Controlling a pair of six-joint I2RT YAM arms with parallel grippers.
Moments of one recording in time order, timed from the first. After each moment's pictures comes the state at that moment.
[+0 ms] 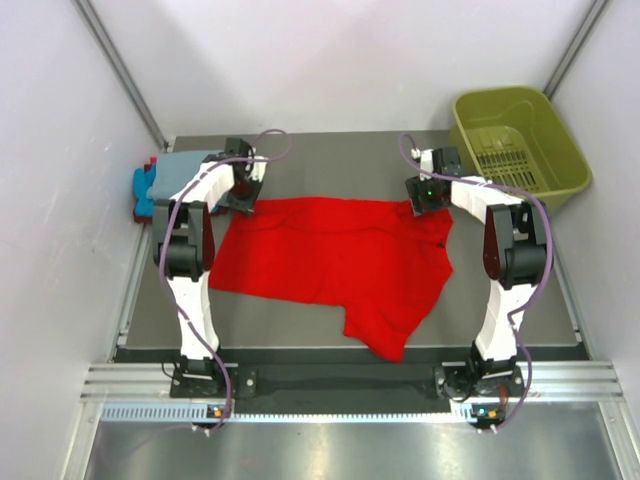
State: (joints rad) left arm -0.10 2.15 1.73 -0.78 0.04 0.23; right arm 0.15 1.99 1.40 -0.36 -0.07 -0.16
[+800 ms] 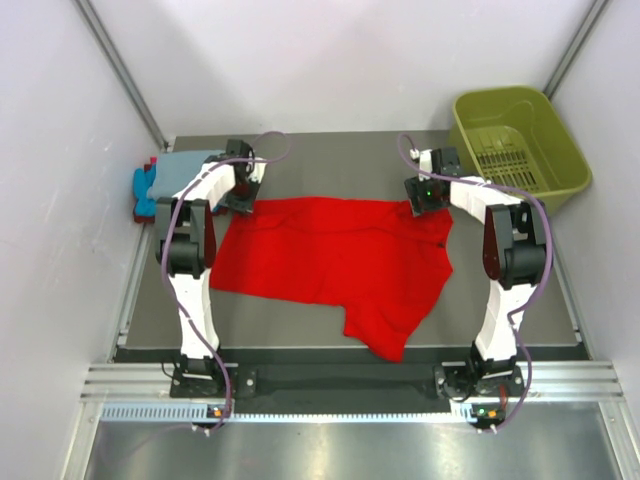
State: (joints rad) left arm -0.09 2.18 1.73 -0.77 -0.01 0.23; right arm 0.16 1.99 1.40 -0.36 -0.07 -0.16
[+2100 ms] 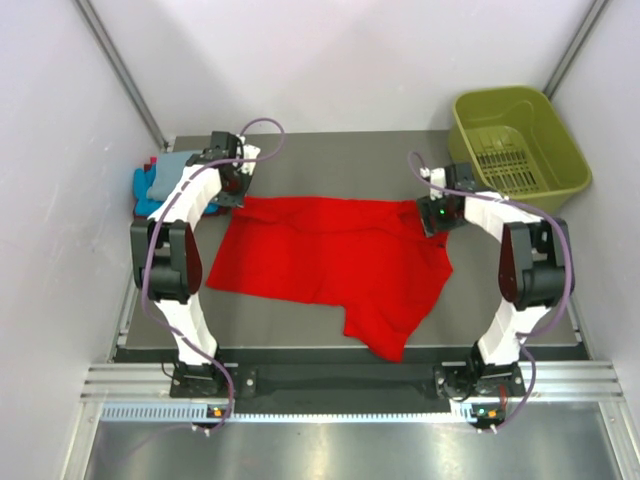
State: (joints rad) left arm -0.09 1.89 1.59 -0.76 -0.02 0.26; right arm 0.12 1.81 1.19 -0.43 -0.09 -0.22
